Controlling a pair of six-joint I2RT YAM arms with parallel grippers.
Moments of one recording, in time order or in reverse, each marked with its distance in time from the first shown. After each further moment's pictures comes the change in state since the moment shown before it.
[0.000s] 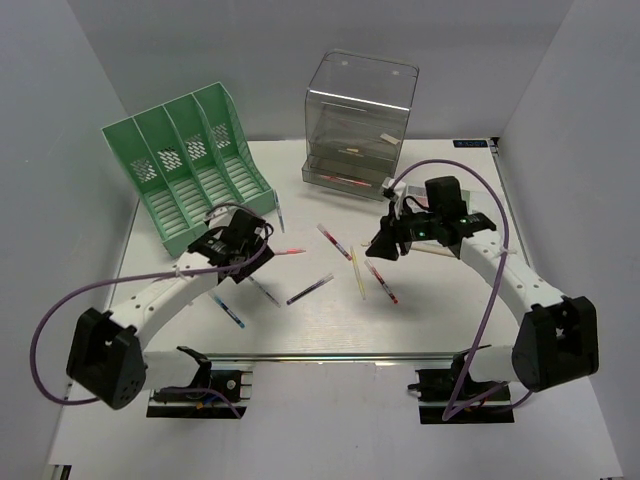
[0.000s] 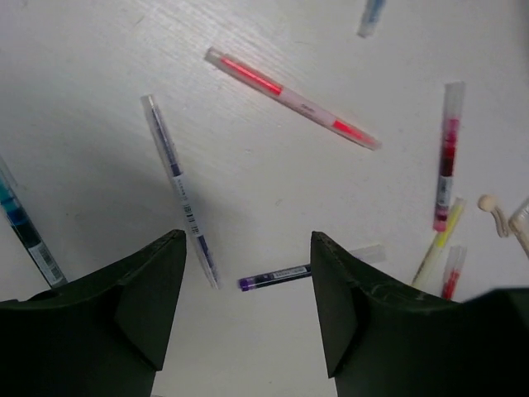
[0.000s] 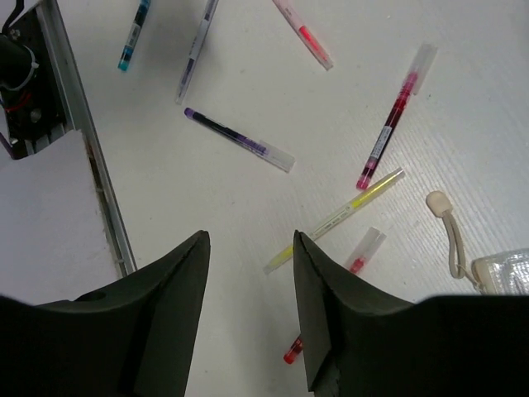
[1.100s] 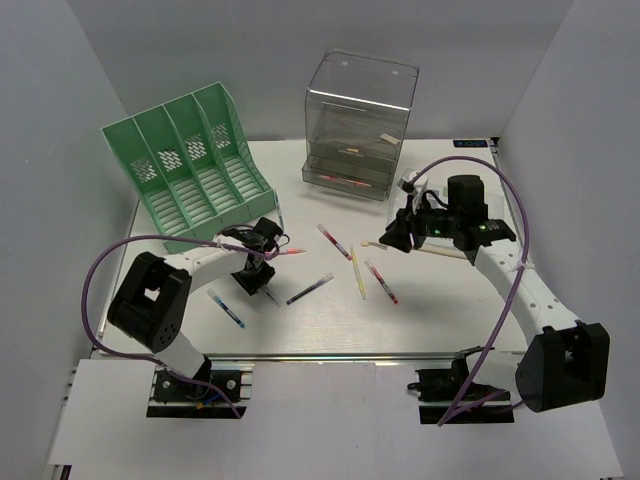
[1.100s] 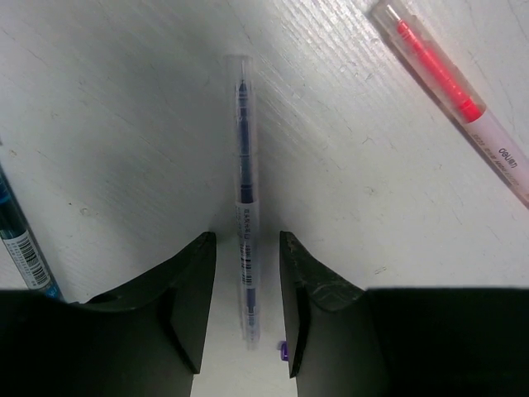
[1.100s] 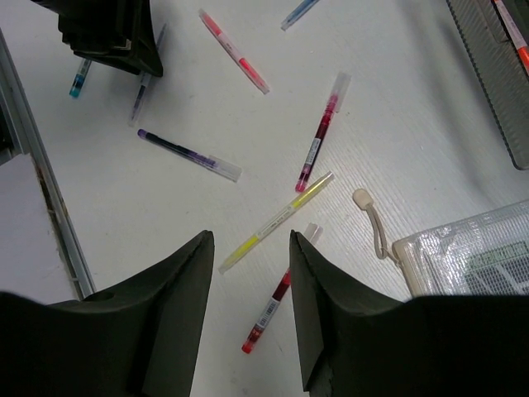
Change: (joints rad) left arm 0.000 0.397 0.027 -0.069 0.006 -0.258; right arm -0.097 -0.130 -0.028 0.048 0.029 -0.027
